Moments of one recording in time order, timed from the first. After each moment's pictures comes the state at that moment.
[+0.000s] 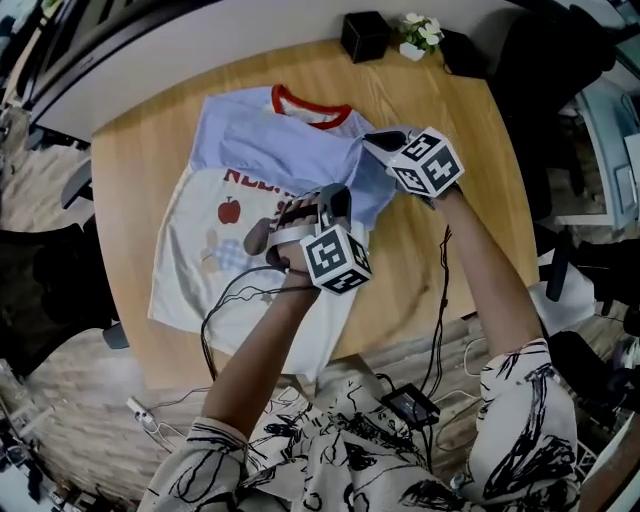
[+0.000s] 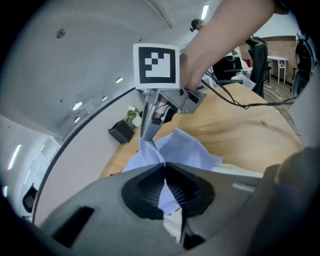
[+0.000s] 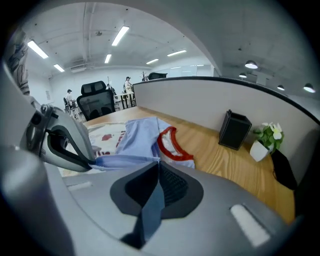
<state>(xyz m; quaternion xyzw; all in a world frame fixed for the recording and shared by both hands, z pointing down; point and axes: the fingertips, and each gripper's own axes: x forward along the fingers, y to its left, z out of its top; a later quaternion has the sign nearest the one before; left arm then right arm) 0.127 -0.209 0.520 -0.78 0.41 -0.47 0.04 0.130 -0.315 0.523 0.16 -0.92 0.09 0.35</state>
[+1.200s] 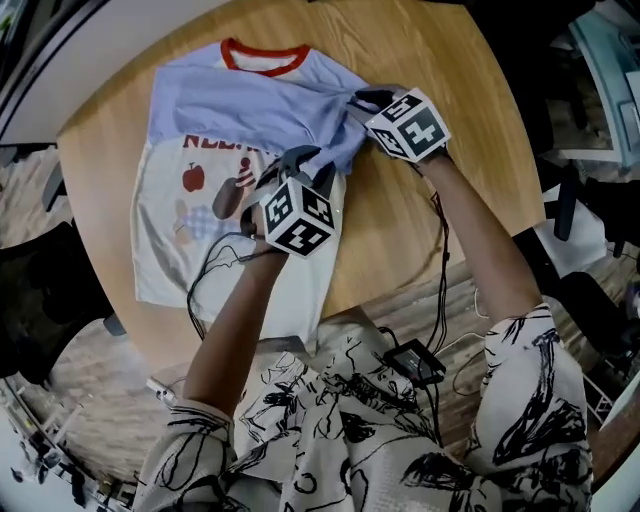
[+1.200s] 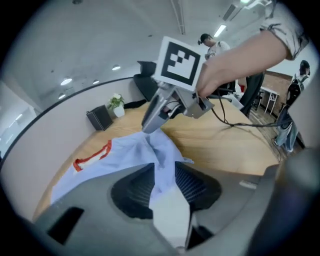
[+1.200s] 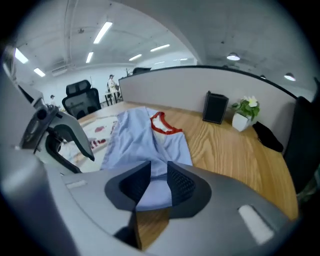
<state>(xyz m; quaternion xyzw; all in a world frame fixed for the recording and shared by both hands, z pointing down) 0.161 -0.179 0.560 -0.84 0.35 -0.42 -0.09 0.189 -0.292 0.563 0.24 -0.89 0.14 0.37</state>
